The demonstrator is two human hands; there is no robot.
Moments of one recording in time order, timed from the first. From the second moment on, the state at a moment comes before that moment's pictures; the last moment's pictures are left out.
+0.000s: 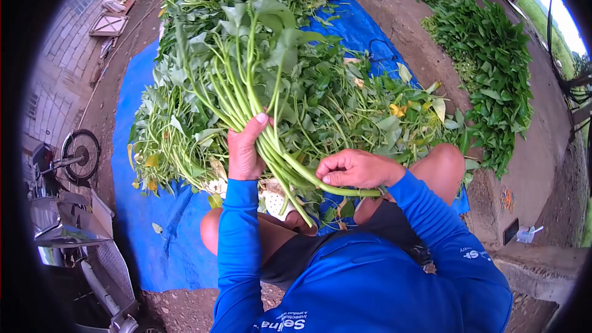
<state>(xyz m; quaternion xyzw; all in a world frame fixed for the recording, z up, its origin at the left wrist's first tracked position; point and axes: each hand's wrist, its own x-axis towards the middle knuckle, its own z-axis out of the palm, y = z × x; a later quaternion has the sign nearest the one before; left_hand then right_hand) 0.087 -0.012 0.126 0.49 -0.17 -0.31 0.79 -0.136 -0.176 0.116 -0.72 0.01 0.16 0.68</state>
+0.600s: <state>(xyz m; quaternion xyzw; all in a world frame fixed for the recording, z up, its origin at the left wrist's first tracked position) 0.060 -0.042 0.124 0.51 -0.18 -0.37 0.76 -0.139 -0.162 0.144 -0.76 0.19 -0.29 0.54</state>
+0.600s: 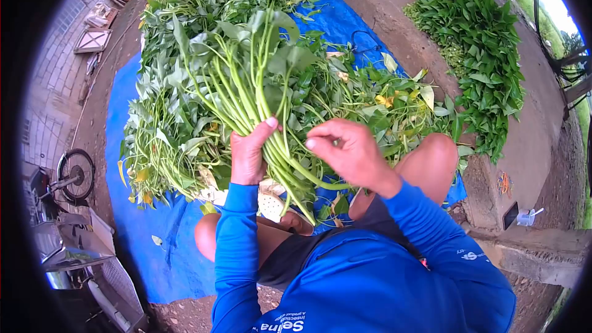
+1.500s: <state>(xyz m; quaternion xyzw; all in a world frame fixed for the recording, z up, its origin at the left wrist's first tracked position) 0.046 -0.031 0.119 0.62 -0.34 -0.38 0.60 -0.054 -0.212 0.129 -0.49 0.25 -0.24 0.80</state>
